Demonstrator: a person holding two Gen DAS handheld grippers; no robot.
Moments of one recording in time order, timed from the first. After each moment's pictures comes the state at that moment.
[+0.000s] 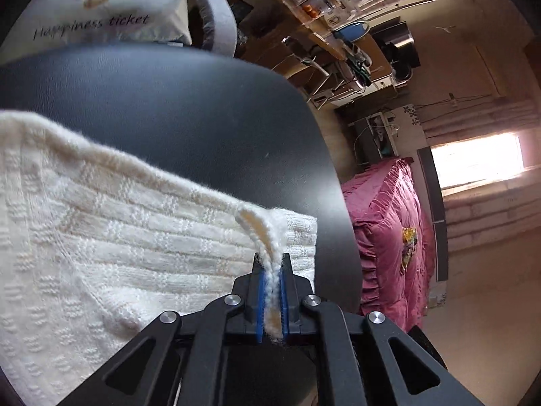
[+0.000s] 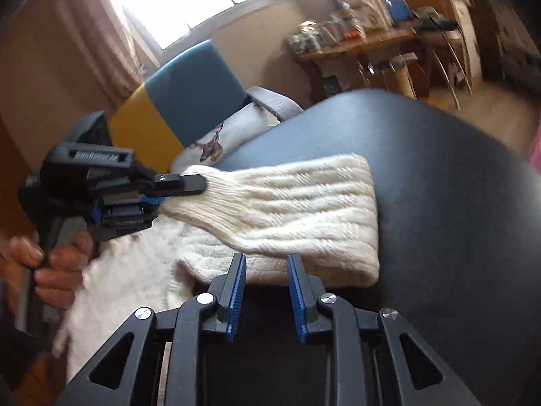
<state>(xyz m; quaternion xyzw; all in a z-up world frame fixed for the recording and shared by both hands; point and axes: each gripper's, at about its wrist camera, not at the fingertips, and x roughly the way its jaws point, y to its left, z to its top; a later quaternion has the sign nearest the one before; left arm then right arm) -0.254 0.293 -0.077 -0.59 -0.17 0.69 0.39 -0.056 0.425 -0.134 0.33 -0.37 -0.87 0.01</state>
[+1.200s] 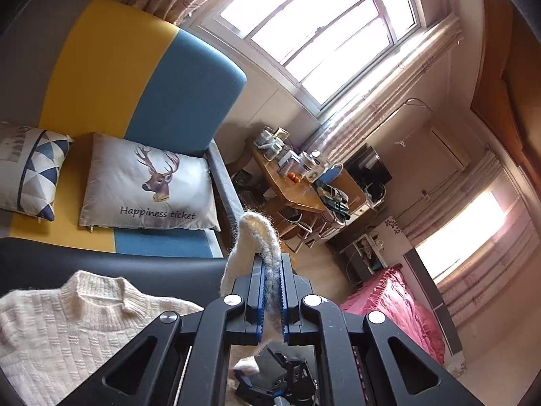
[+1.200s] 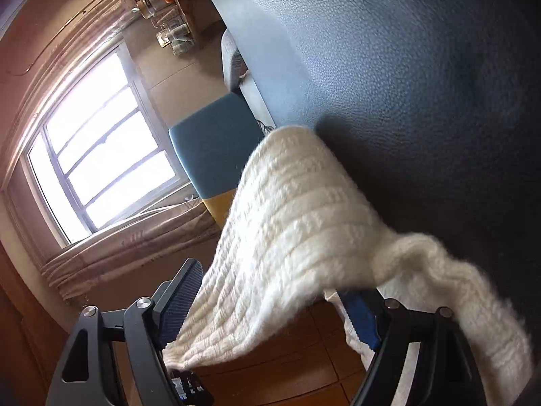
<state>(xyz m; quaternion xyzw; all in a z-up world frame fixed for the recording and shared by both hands) -0.271 0.002 0.124 -0.36 -0.27 0.83 0.32 -0.180 0.327 -0.236 0.19 -0.82 -0.52 0.12</state>
